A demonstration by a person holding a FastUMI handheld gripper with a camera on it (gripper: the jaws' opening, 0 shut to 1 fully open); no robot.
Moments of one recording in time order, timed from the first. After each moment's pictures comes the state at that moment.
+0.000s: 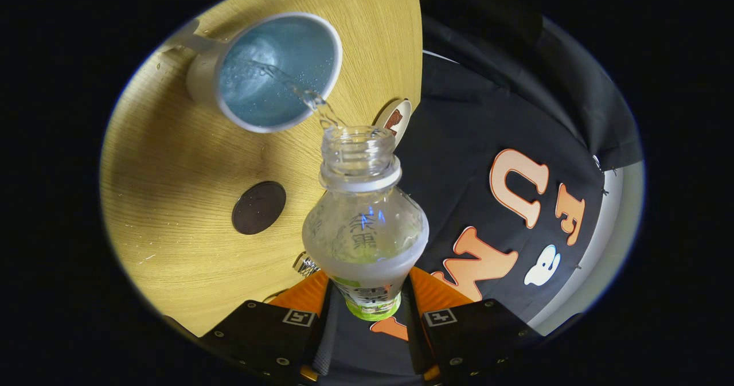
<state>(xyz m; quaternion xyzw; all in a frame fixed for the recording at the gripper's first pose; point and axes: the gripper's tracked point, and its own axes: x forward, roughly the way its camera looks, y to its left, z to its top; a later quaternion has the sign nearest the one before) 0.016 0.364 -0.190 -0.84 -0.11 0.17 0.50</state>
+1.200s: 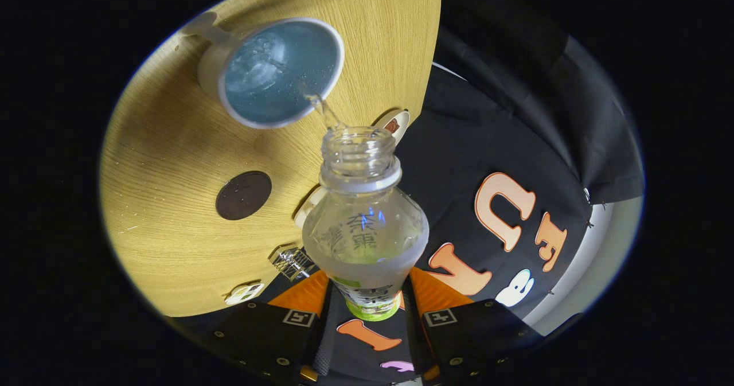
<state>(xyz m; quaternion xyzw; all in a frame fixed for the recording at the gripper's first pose) 0.013 0.385 -0.172 -0.87 -0.15 0.16 0.44</state>
